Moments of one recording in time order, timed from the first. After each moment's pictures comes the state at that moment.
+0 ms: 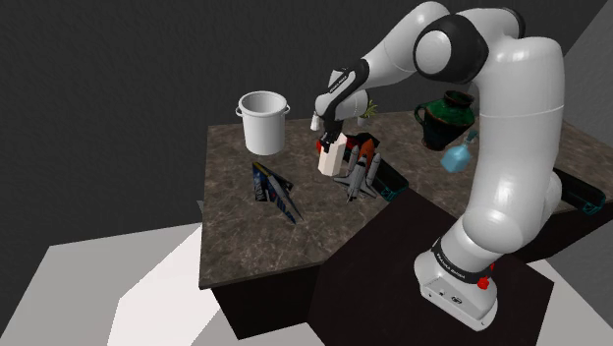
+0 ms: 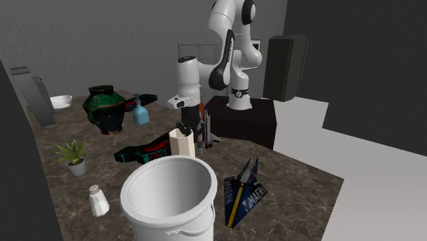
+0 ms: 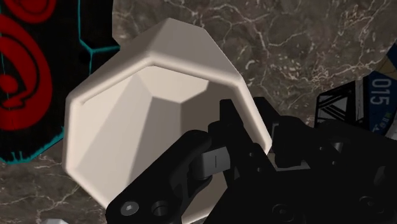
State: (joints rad) arm -0.10 0.52 -0.13 -2.01 0.17 2.53 -0.48
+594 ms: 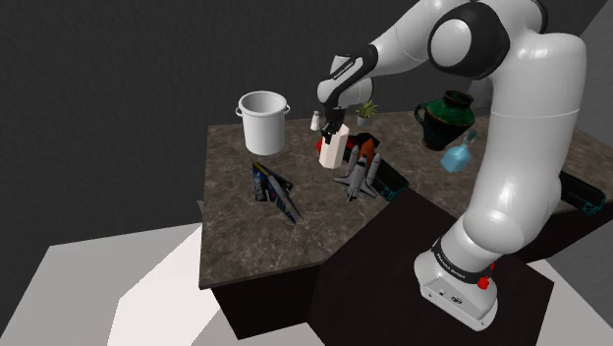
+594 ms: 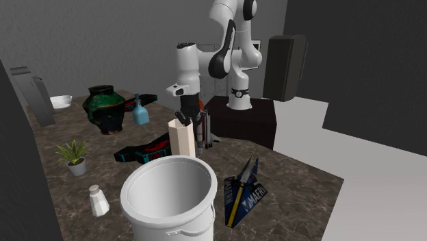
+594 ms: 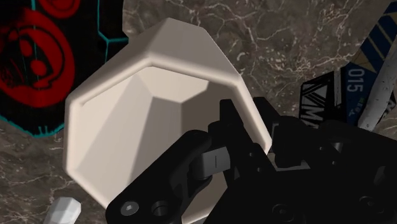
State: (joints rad) arm -0.08 0.43 -0.15 -2.01 0.14 2.45 -0.46
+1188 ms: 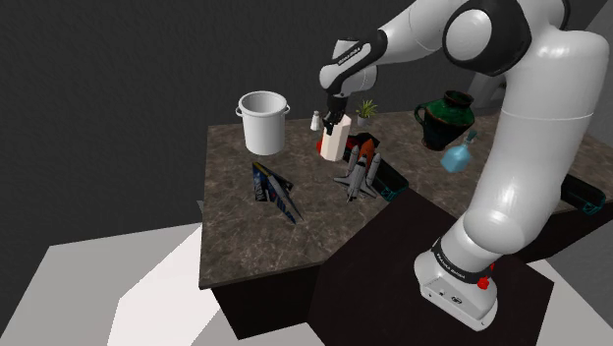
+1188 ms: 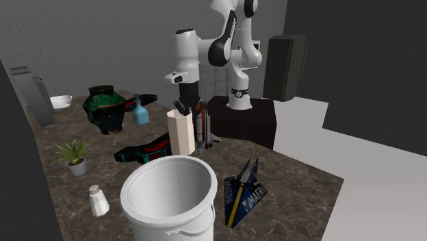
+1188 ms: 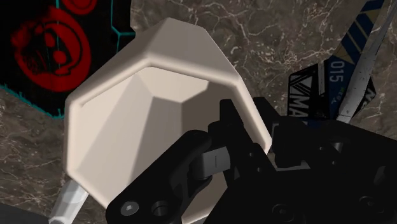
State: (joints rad) arm -0.08 0.35 -0.16 -2.00 0.12 2.35 -0.45
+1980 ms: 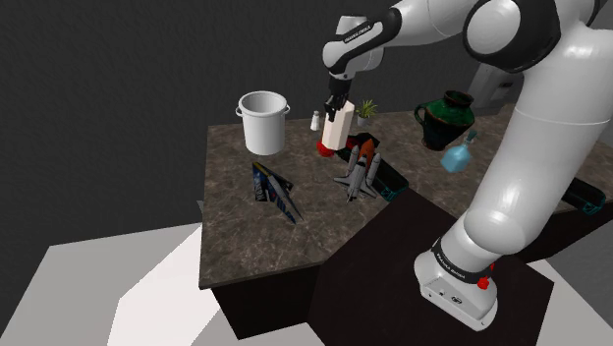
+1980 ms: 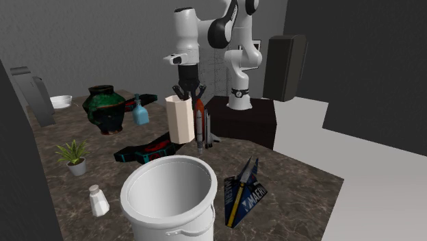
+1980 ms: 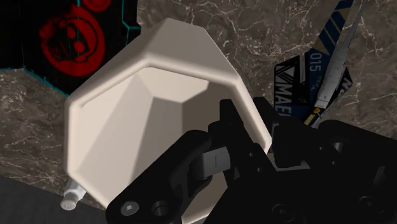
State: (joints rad) arm -0.07 0.25 -0.17 -1.95 0.09 2.21 -0.42
